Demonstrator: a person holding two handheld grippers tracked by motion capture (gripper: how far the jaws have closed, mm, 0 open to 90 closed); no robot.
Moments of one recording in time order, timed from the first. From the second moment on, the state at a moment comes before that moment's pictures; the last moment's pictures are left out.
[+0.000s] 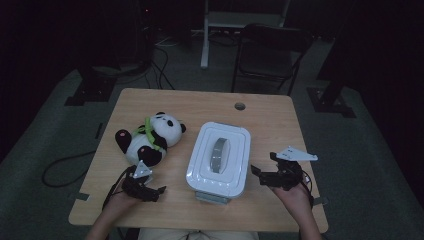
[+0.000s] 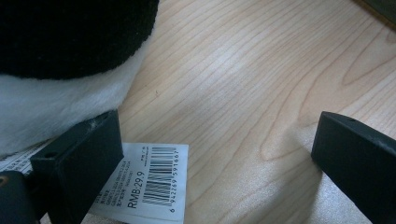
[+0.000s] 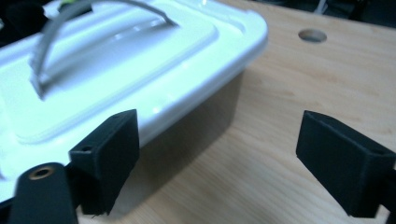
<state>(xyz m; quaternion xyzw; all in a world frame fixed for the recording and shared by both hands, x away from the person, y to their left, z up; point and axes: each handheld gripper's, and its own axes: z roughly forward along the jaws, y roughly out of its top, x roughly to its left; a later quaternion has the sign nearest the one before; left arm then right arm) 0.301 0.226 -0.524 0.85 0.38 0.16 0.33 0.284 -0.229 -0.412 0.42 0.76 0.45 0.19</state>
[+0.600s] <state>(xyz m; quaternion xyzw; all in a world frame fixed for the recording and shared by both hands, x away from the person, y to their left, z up) 0.301 0.226 -0.524 0.85 0.38 0.16 0.33 0.284 -0.169 -0.403 0.35 0.79 0.49 0.12</state>
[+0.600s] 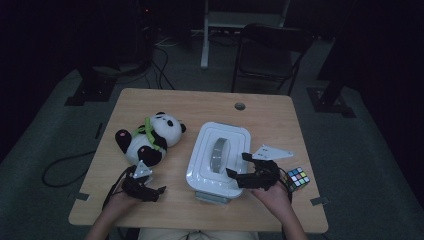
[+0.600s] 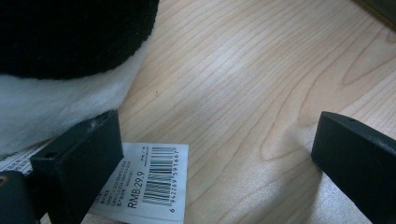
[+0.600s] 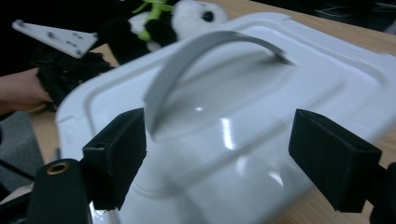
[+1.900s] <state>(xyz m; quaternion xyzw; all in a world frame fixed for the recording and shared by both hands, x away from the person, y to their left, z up) 0.301 0.226 -0.524 0.85 0.38 0.16 0.33 0.293 -0.119 -0.410 0.29 0.83 0.47 0.13</state>
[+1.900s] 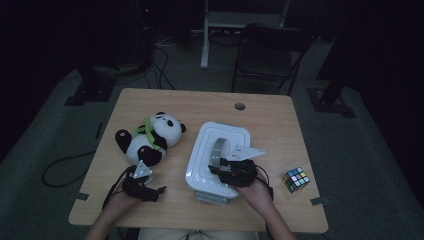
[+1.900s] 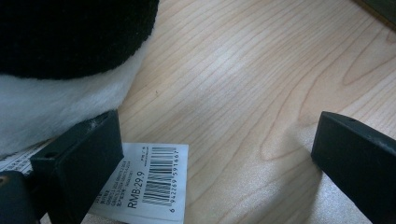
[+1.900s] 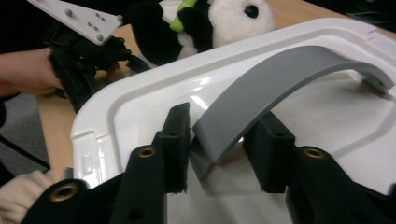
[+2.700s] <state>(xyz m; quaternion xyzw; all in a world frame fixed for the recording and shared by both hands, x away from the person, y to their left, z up) 0.301 0.226 -0.524 0.85 0.38 0.15 0.33 0.287 -0.120 -0.396 0.29 0.82 0.47 0.11</state>
